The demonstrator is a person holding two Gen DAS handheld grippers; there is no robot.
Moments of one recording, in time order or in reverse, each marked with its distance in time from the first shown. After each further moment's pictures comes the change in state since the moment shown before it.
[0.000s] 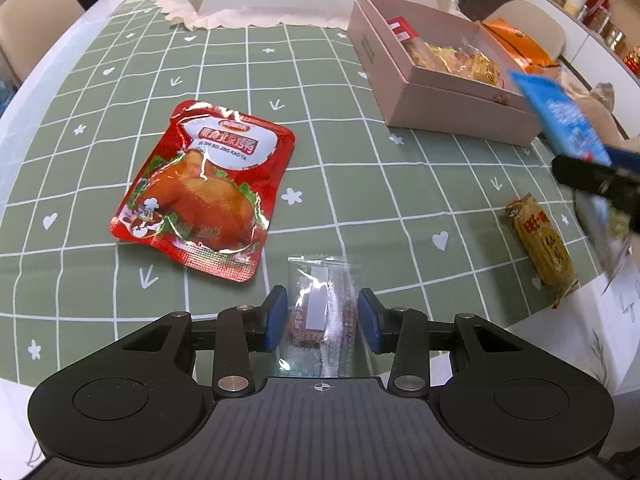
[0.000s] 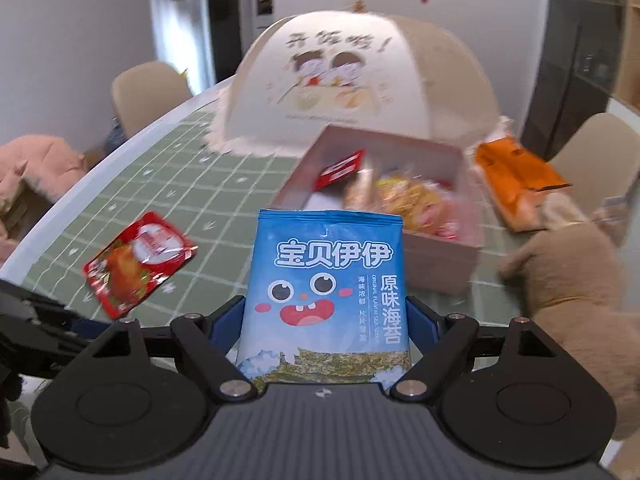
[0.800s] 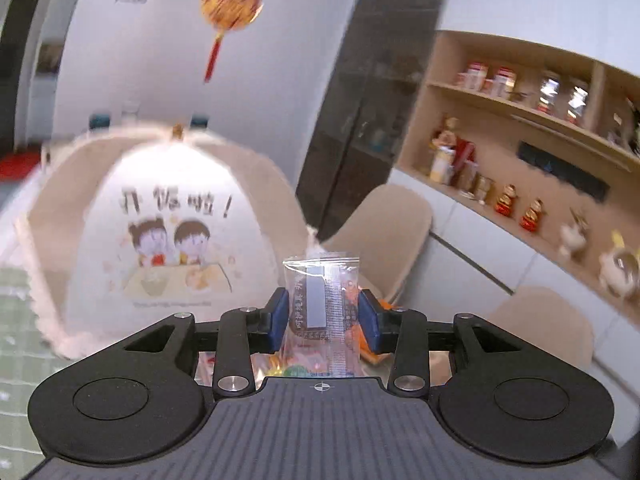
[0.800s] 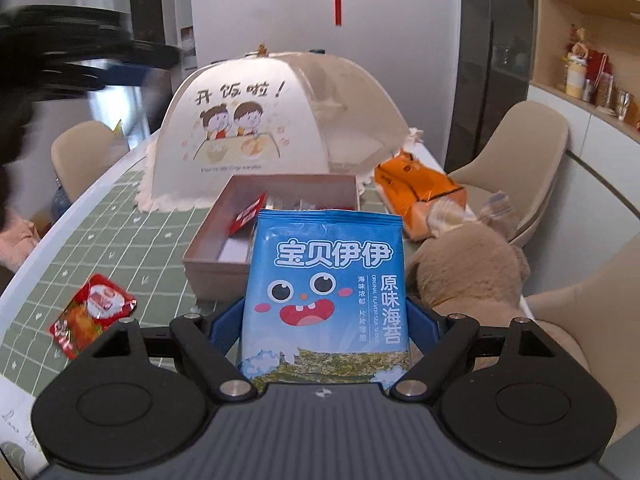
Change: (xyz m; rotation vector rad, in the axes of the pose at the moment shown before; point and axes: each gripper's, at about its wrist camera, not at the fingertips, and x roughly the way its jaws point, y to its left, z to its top) left arm -0.090 -0.074 0.188 0.106 -0.556 -0.346; right arm -0.053 -0.050 0.002 0.163 -0.091 -0.152
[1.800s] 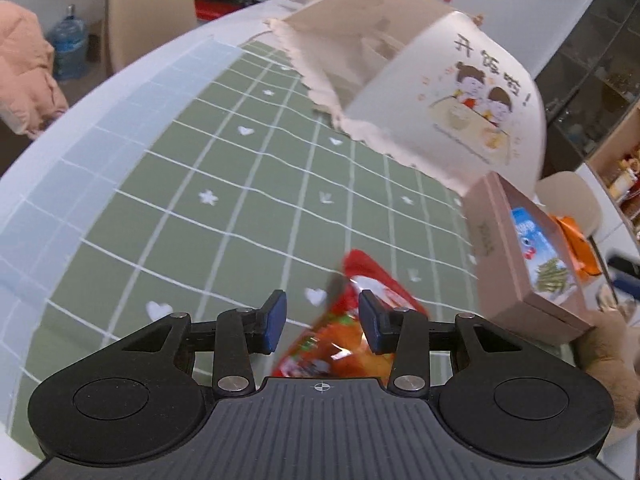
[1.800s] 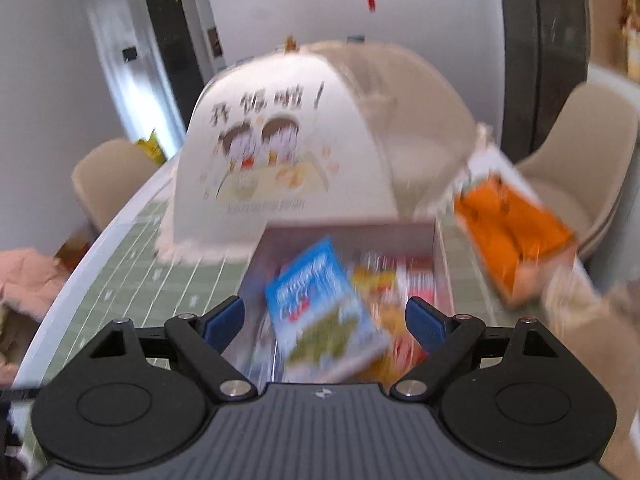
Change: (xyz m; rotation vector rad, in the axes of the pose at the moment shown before) left arm -0.093 0.196 -0.169 -0.441 0.211 0.426; right arm 0.122 0.010 0.072 0.054 0.069 0.187
